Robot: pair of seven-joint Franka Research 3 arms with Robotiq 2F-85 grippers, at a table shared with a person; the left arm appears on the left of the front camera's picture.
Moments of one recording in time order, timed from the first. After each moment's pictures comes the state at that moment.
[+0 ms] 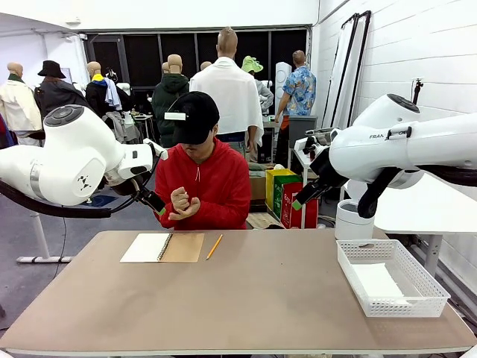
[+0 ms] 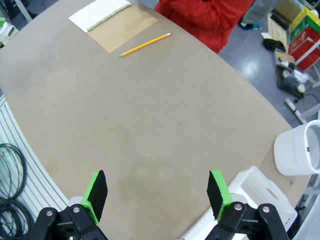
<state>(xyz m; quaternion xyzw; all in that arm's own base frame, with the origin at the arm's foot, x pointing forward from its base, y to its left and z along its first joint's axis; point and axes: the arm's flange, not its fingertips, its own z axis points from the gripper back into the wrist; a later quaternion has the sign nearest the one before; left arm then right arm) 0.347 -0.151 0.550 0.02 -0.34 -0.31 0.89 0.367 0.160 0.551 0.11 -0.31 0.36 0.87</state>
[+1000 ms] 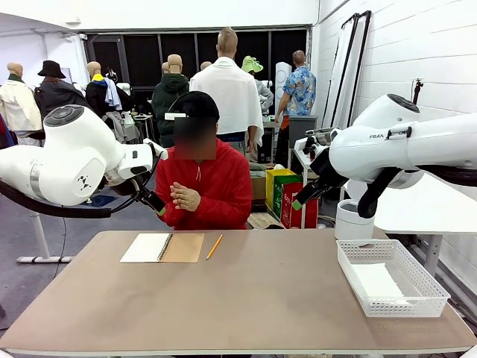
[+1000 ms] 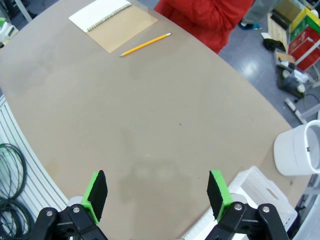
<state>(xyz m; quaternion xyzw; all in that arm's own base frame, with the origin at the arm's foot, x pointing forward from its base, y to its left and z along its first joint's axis) 0.347 -0.151 0.550 0.02 -0.34 -0.31 0.89 0.367 0.160 0.551 0.11 -0.31 0.36 0.87</state>
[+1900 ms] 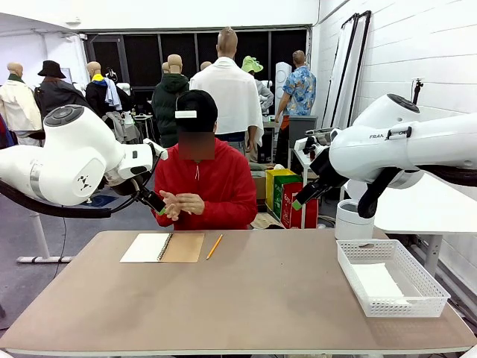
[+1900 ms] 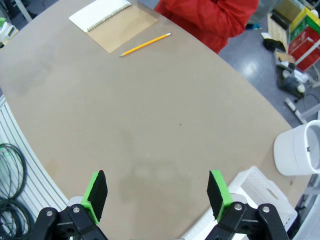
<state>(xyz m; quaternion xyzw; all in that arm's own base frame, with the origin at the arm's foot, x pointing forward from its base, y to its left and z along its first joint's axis) 0.347 -0.151 0.550 0.02 -0.34 -0.31 0.89 0.367 0.160 0.551 0.11 -0.31 0.36 0.87</state>
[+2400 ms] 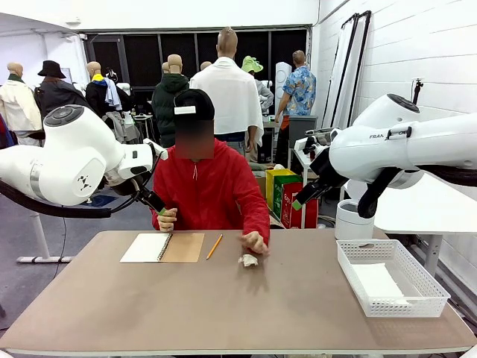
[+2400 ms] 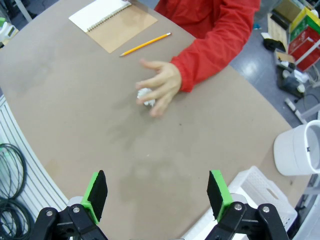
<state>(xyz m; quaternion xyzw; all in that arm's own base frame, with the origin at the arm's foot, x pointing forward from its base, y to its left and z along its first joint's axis) 0.347 -0.151 0.550 0.02 -0.34 -0.31 0.89 0.367 0.160 0.551 0.11 -0.31 0.36 0.87</state>
